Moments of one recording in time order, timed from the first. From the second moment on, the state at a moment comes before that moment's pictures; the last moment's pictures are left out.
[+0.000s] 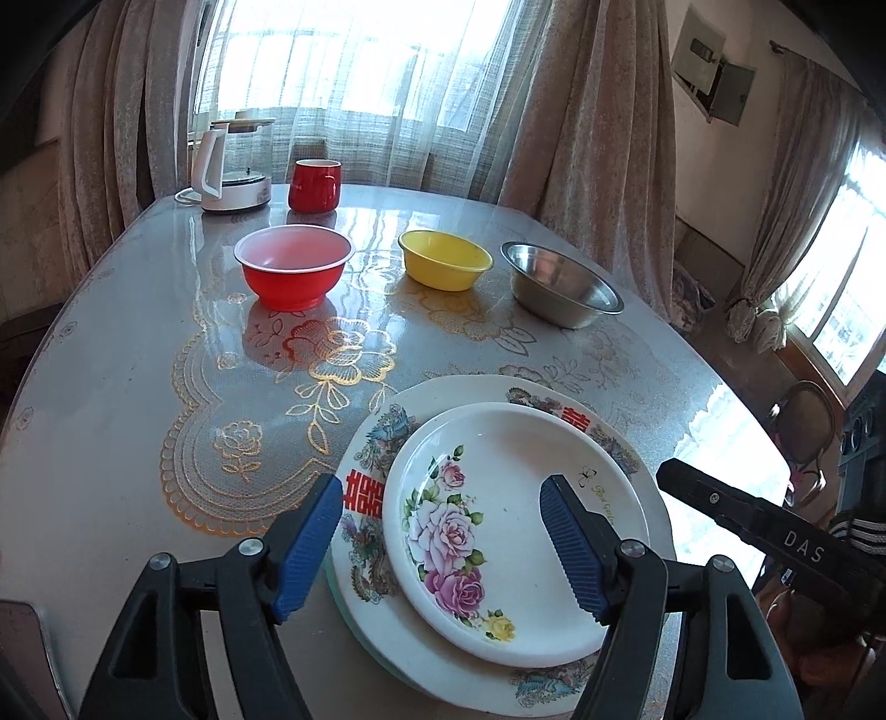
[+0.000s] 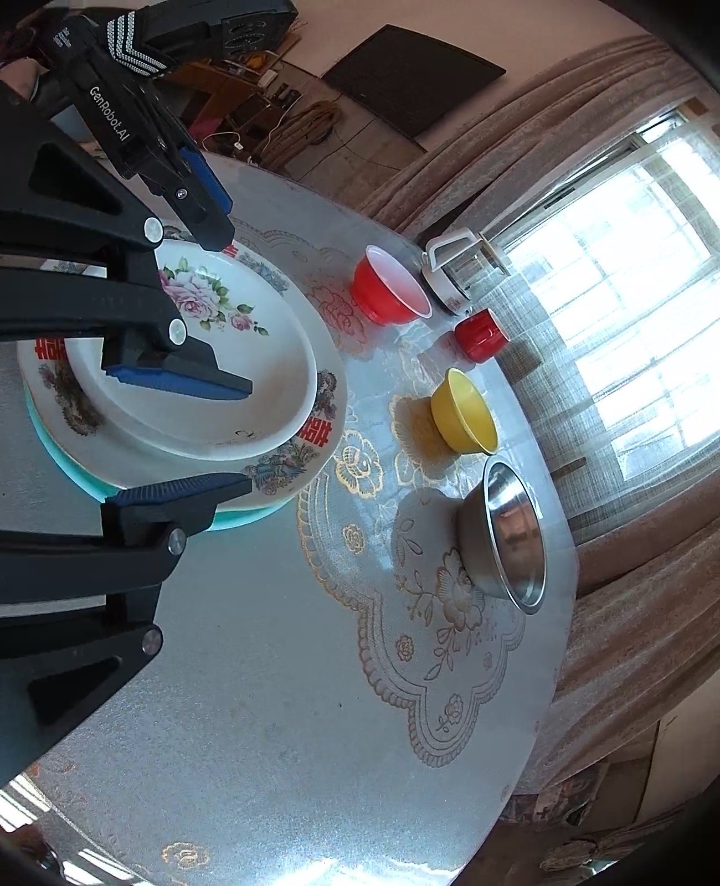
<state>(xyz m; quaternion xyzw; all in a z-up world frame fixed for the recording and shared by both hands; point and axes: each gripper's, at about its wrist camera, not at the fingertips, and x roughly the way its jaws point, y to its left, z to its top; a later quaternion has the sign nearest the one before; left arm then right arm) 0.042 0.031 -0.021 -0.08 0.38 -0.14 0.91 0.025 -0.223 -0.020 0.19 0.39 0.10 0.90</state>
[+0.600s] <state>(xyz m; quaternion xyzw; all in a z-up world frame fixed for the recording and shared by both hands) 0.084 0.003 -0.011 -0.09 0.41 -0.15 0.90 0.054 -0.287 -0.052 0.25 0.41 0.03 0.88</state>
